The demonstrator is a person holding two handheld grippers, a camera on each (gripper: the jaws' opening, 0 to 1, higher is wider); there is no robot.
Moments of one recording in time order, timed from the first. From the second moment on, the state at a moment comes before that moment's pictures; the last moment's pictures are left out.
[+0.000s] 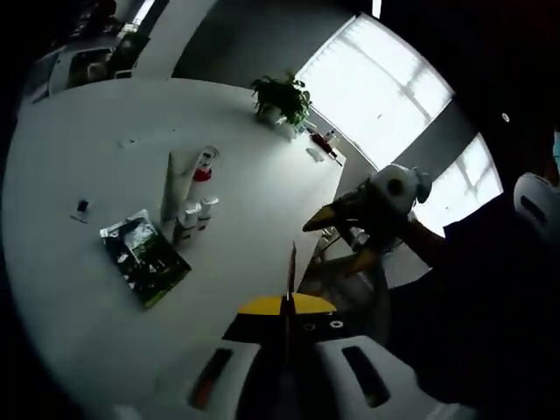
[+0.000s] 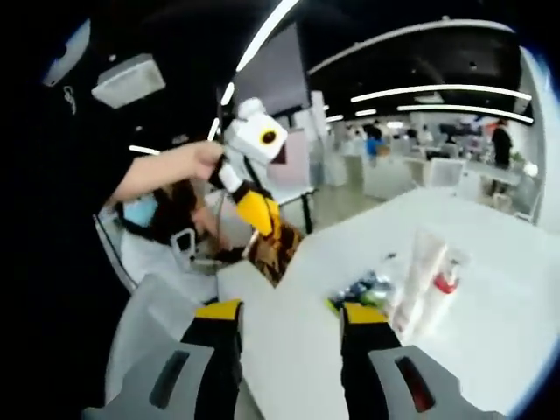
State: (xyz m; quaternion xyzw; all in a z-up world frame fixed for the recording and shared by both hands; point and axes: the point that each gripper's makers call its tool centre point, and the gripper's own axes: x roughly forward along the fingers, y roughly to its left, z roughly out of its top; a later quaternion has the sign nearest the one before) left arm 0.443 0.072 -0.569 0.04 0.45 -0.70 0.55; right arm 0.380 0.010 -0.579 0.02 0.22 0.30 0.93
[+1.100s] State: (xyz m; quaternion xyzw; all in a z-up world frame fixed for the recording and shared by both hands) left arm 0.539 0.087 -0.648 0.06 0.54 -0.63 0.55; right arm 0.382 -0.028 -0.641 0.03 0.31 0.25 0.92
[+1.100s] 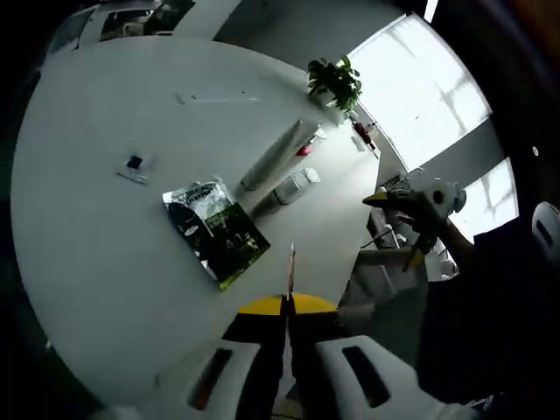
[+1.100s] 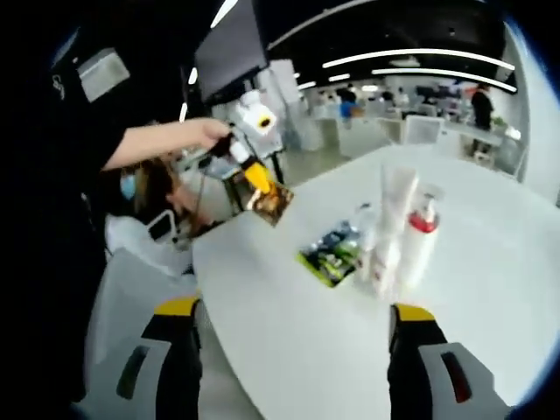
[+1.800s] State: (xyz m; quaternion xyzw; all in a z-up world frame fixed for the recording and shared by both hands) left arm 0.607 0.090 -0.710 0.07 0.59 -0.59 0.55; right arm 0.385 -0.033 -0.670 0.06 0.34 0.23 0.91
